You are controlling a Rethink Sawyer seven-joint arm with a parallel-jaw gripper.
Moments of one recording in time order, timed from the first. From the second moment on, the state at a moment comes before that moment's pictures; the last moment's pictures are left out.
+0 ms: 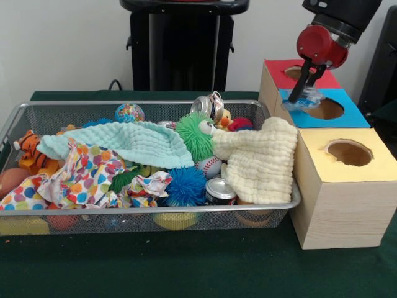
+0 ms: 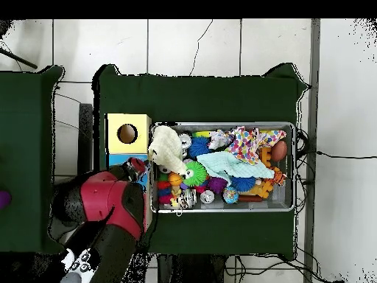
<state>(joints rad) 0.53 -0.46 -0.59 1.56 0.18 0.41 1.07</state>
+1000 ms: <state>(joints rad) 0.57 -0.41 -0.63 1.49 0.20 0.41 1.08</state>
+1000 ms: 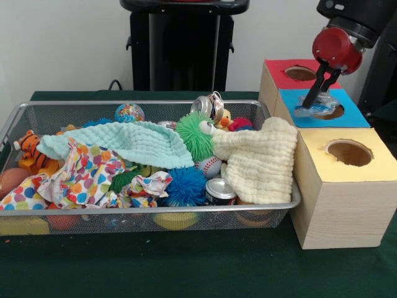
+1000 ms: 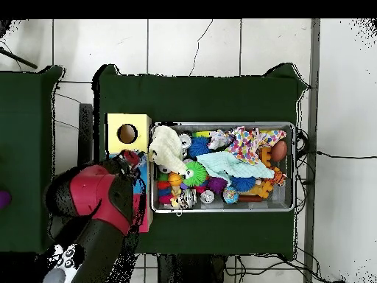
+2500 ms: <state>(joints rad) 0.61 -0.39 -0.67 1.46 0.21 0.43 1.17</state>
